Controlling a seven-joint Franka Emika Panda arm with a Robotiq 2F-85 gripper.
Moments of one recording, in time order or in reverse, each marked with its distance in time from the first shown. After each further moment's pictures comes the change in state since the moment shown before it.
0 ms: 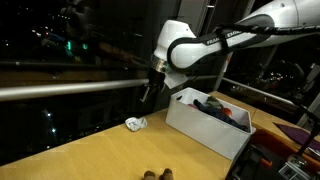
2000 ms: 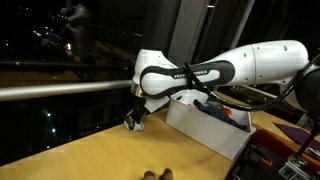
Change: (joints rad) arm 0.093 0.466 -0.003 0.602 0.062 -0.259 -0.067
